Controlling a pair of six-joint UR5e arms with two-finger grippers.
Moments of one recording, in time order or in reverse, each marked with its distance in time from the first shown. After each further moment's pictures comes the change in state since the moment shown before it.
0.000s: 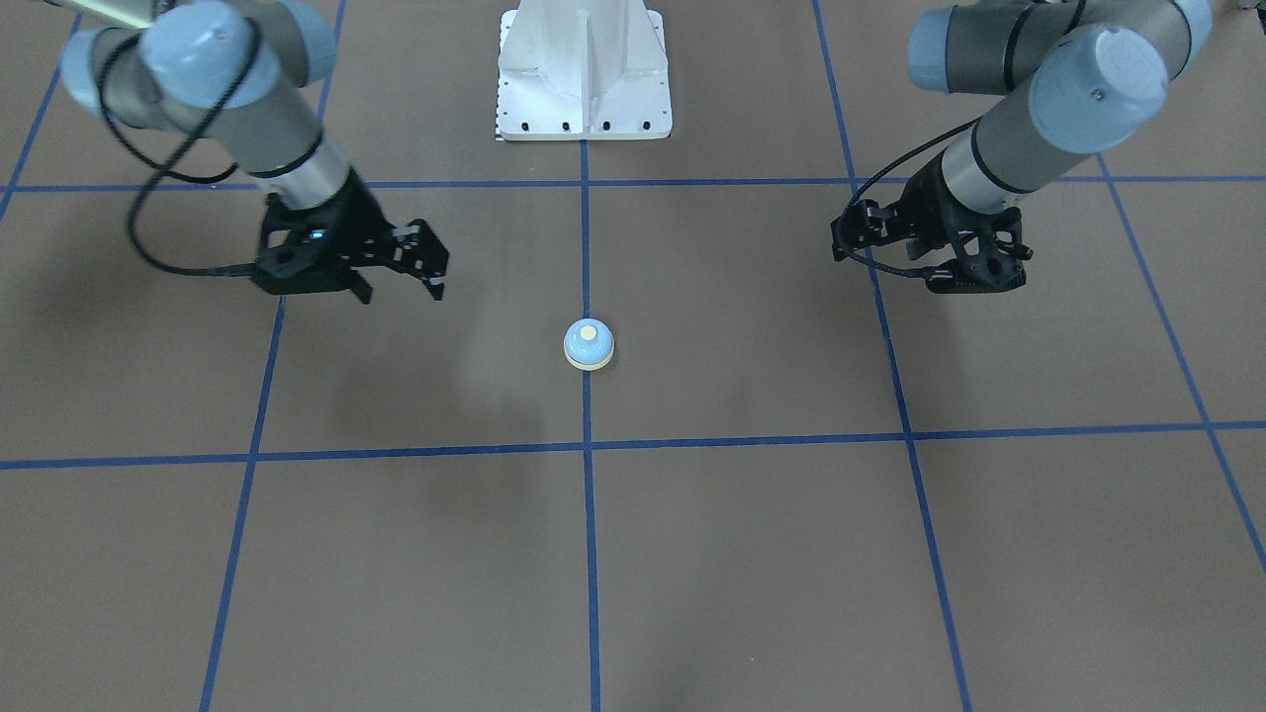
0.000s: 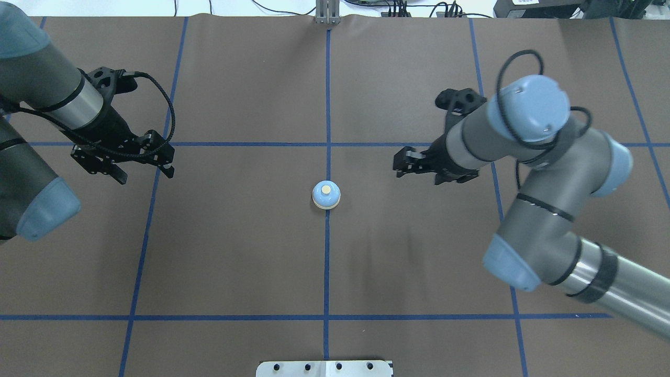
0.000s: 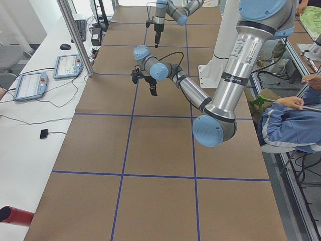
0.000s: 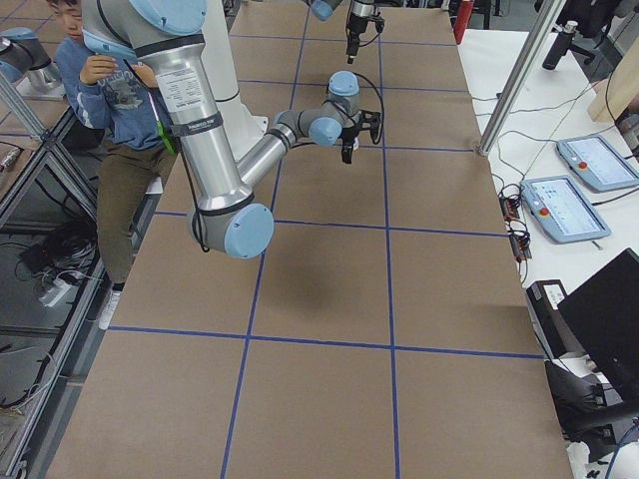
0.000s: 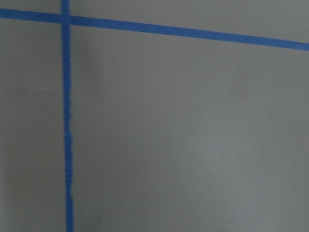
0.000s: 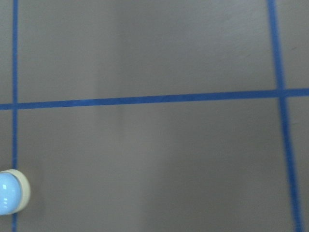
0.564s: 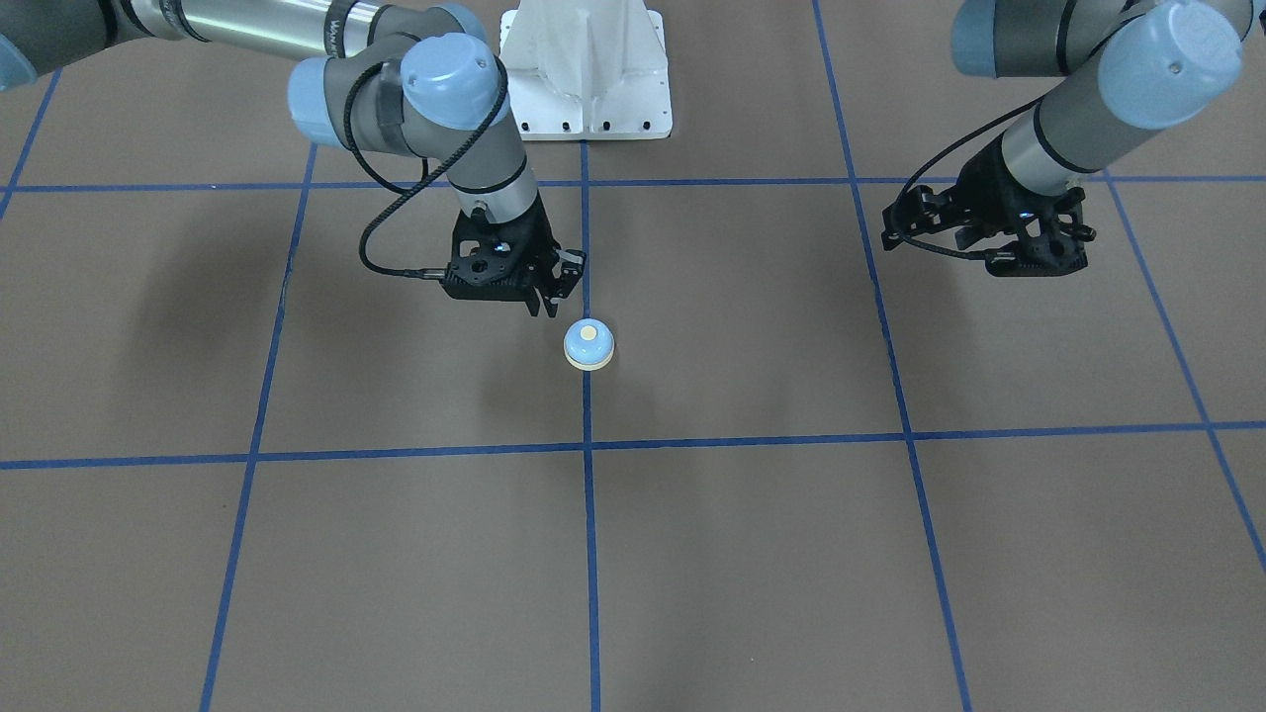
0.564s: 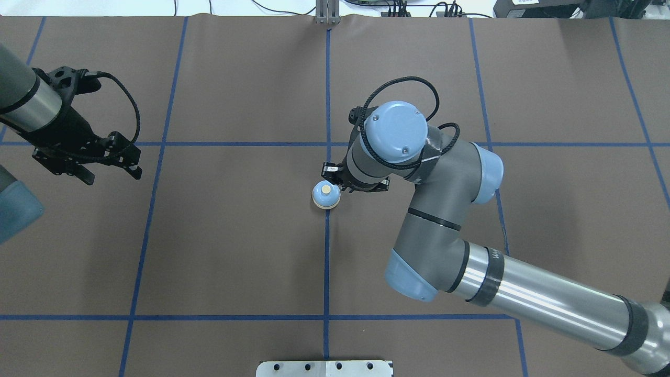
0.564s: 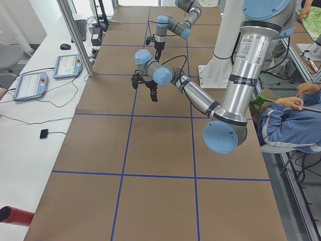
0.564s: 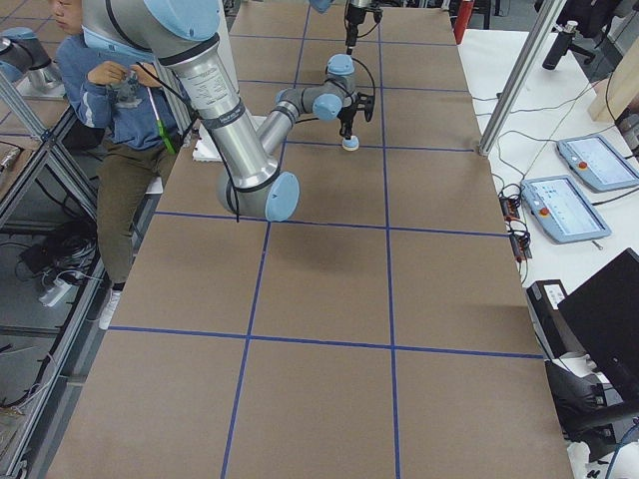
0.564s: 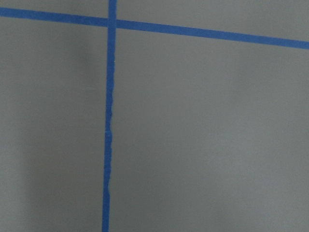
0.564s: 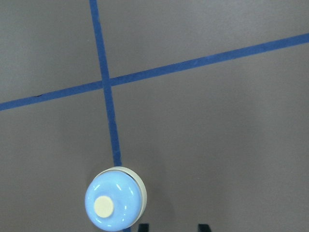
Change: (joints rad) left arm -0.052 0.092 -0.057 0.011 0.000 0.076; right arm -0.096 0.254 -0.240 -0.047 -0.089 0.079
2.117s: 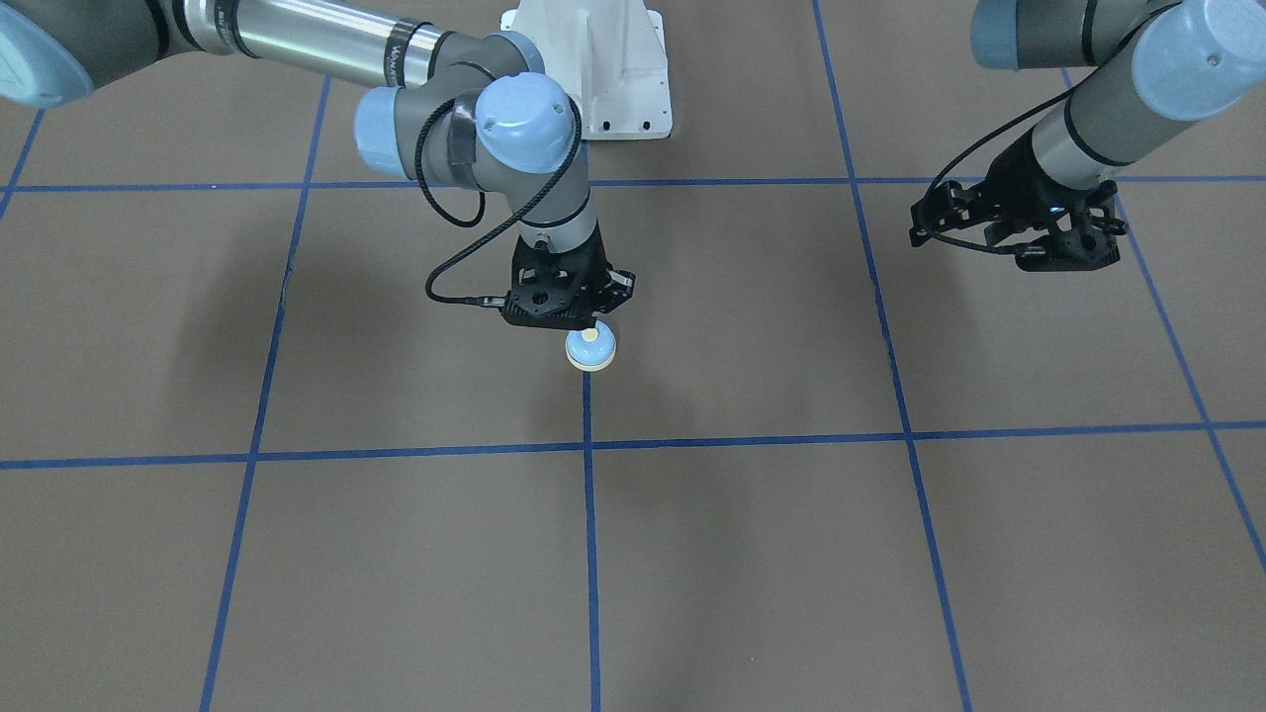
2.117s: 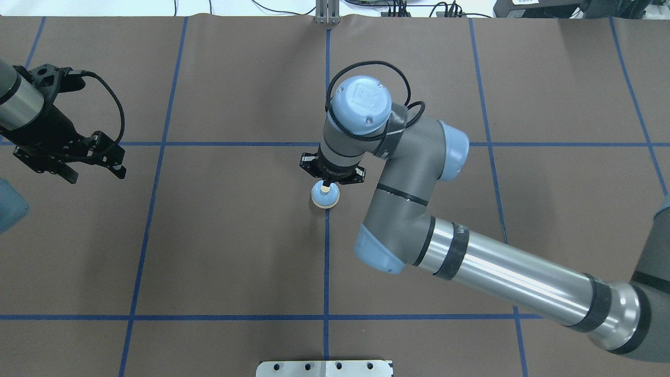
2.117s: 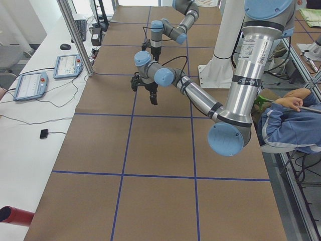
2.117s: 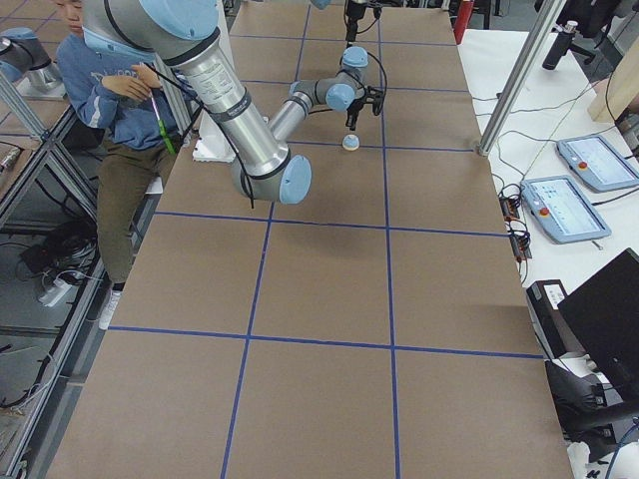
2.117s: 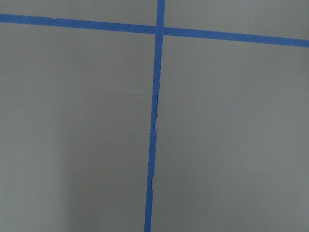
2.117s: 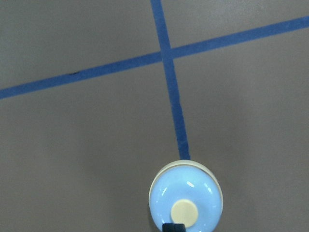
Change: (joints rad) left arm -0.019 0.017 -0.014 0.040 0.011 0.043; right arm 0.065 0.063 -0.066 -0.017 0.155 0.002
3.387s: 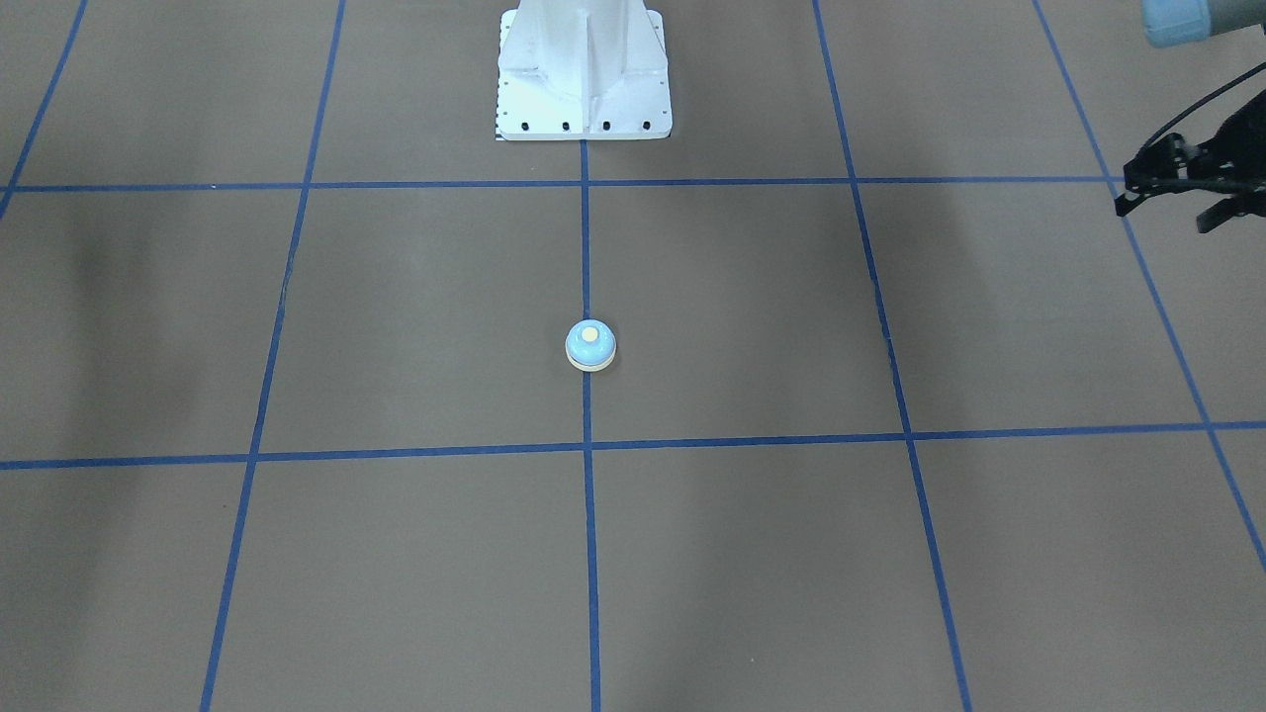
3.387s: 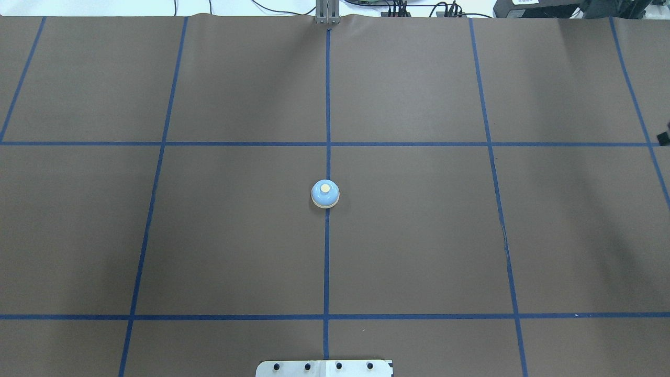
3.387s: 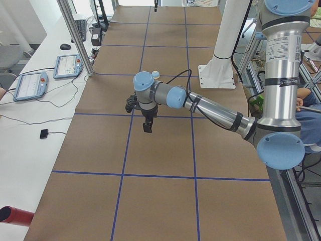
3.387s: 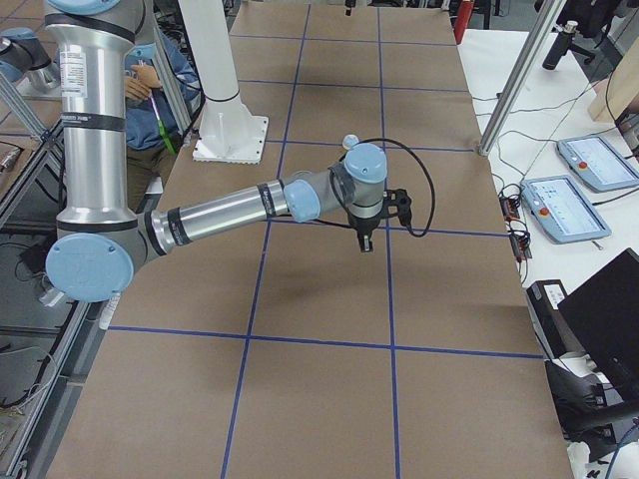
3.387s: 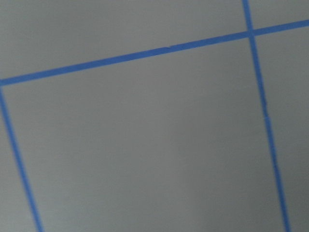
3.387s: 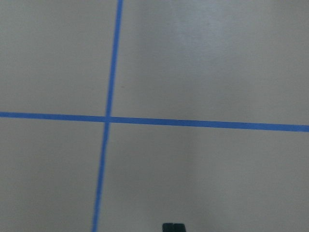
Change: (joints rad) left arm -0.337 0.285 -0.020 -0.004 0.033 0.704; right arm 0.792 -0.861 0.384 -0.069 0.357 -1.214
